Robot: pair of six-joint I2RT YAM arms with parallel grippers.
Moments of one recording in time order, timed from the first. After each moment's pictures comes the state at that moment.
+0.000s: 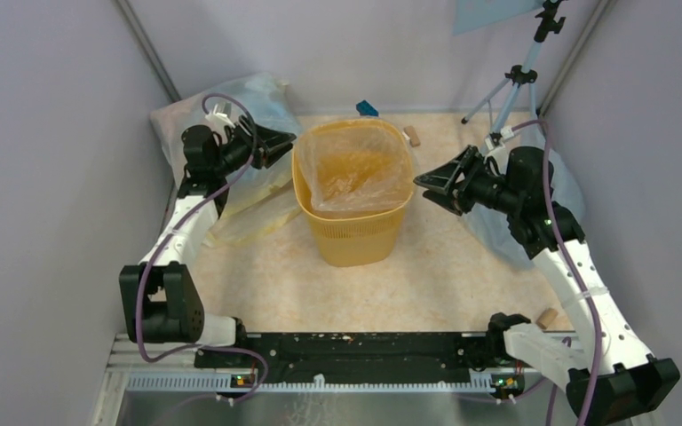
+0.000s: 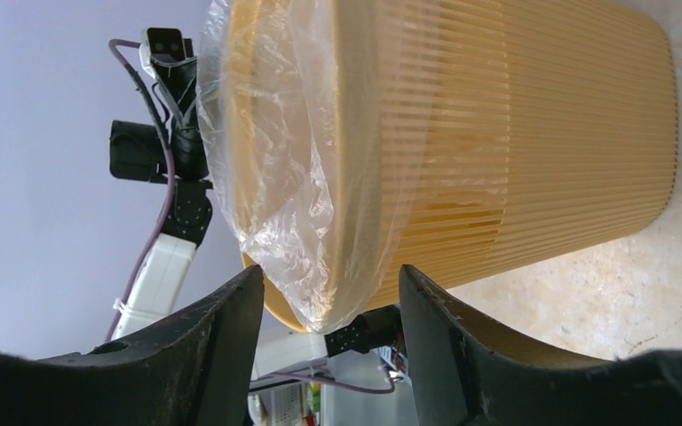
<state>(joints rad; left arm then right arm) 0.02 1.39 1.03 0.29 0.81 -1.18 0.26 0.96 1.04 -0.43 -0.54 1.06</state>
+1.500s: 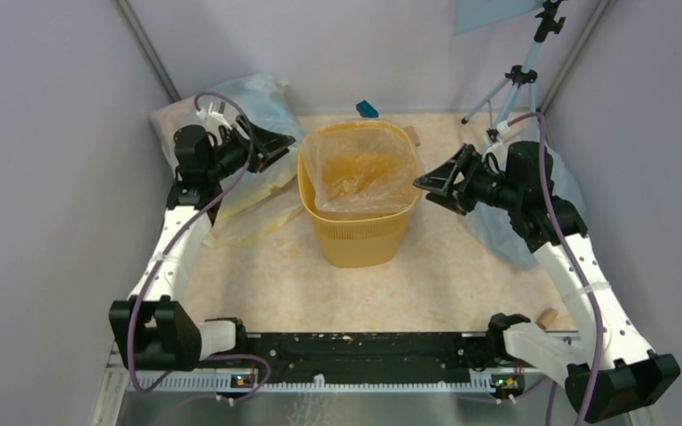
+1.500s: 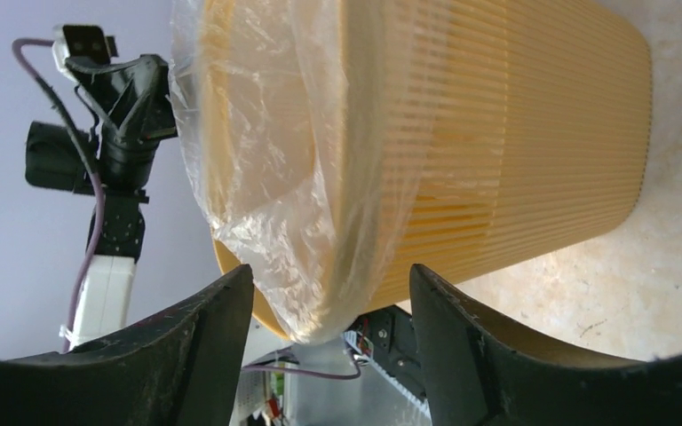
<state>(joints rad) -0.01 1.28 1.09 0.04 0.74 -1.00 0.26 1.02 1.13 -0.54 -0.56 0.92</state>
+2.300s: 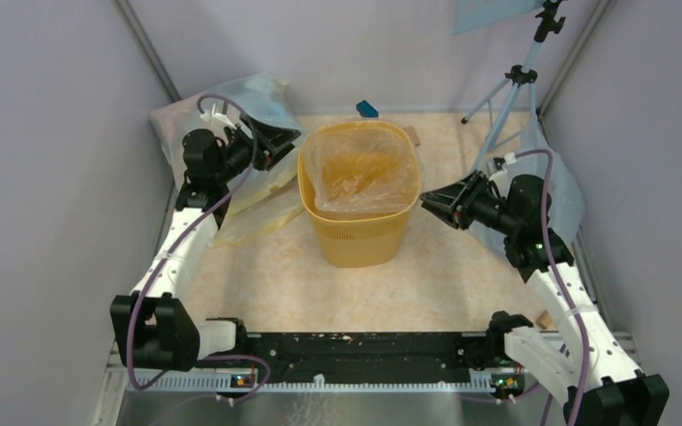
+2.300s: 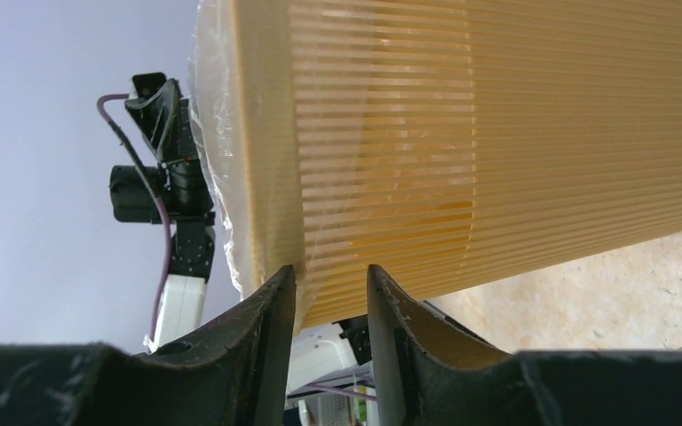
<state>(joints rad) -0.06 1.24 1.02 0.18 0.64 -1.10 0.20 0.83 0.76 -0.20 -0.60 1.23</state>
